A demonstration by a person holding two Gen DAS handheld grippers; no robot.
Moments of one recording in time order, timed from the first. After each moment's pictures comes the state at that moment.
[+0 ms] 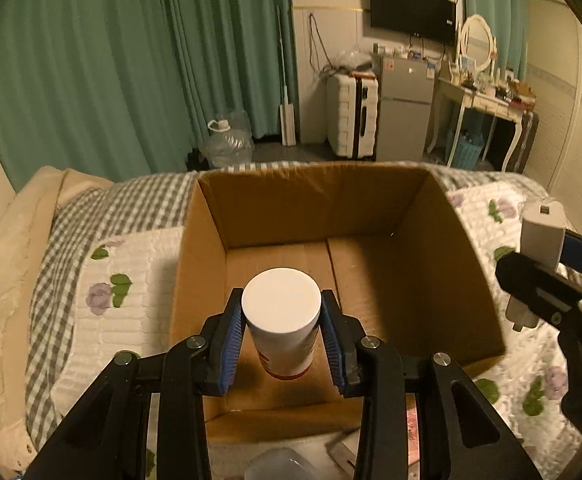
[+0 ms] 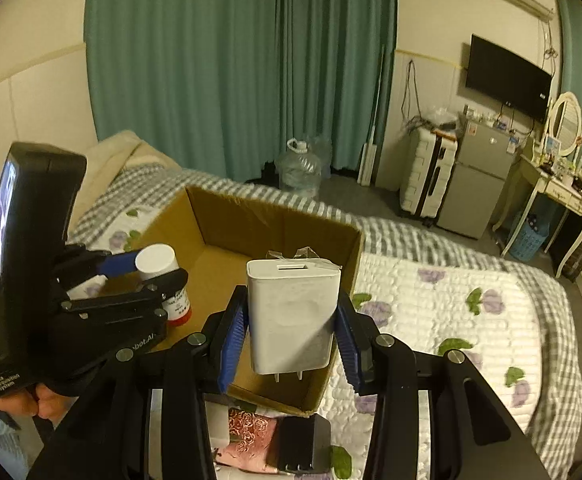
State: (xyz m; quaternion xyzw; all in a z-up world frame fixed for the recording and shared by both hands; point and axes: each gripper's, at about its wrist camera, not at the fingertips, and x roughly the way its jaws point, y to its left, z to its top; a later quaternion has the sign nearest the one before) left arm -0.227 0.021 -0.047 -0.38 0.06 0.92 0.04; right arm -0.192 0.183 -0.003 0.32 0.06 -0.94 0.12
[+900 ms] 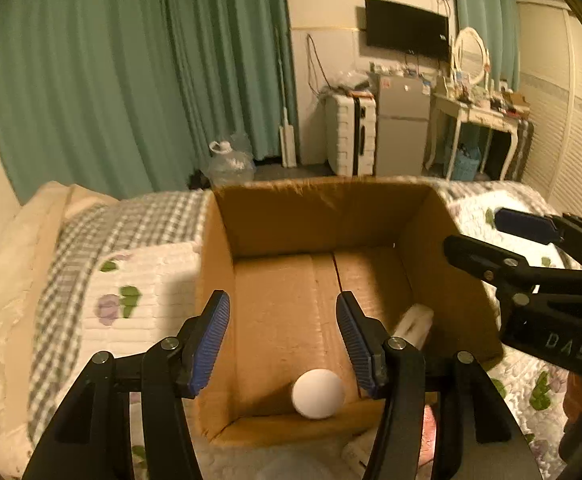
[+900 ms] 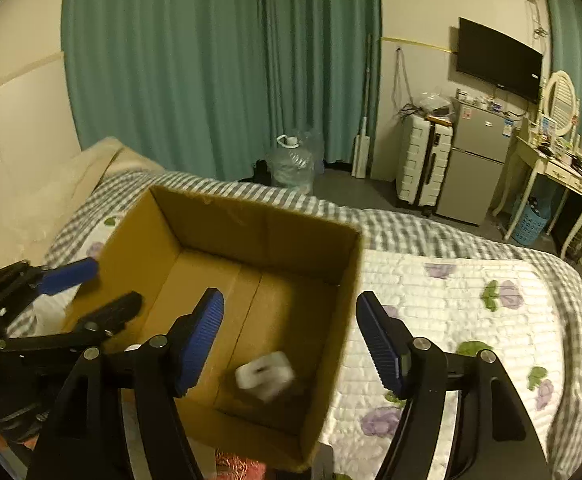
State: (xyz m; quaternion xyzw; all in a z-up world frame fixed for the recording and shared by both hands) left arm -0.206 0.009 -0.033 -0.33 0.06 0.94 0.04; right arm -0.220 0.200 -0.018 0.32 0.02 -0.94 0.10
